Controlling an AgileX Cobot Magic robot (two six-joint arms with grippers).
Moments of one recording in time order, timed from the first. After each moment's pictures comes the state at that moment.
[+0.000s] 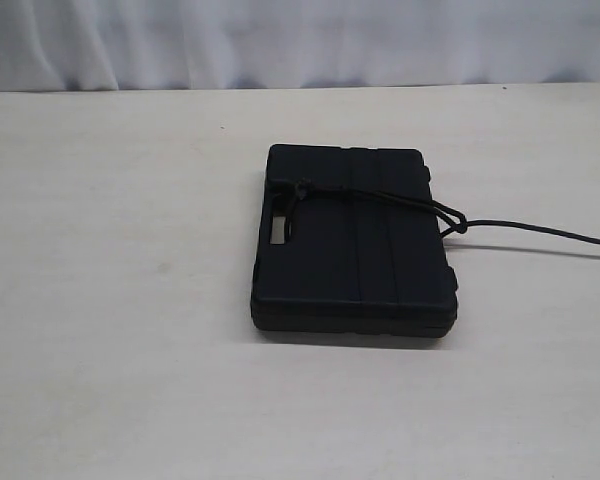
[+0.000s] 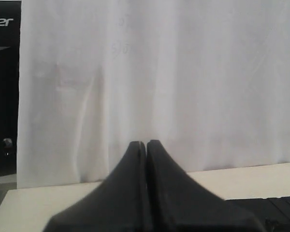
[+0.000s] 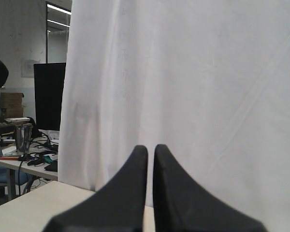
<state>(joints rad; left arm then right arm) -0.15 0.12 -0.36 0.05 0.24 -0.12 0.21 0.04 -0.50 0.69 0.38 -0.61</state>
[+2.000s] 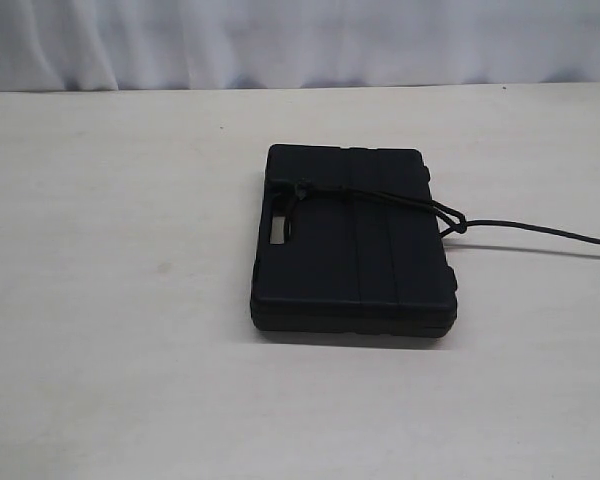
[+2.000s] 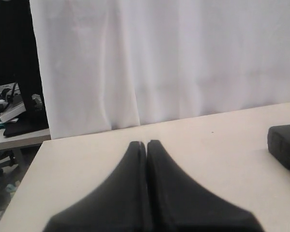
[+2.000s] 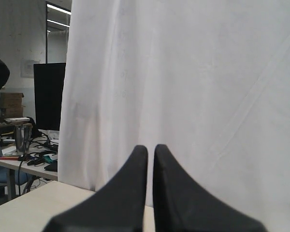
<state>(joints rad) -0.06 0.00 0.00 0.09 0.10 -0.03 0.21 0.04 -0.50 0.69 0.38 -0.61</state>
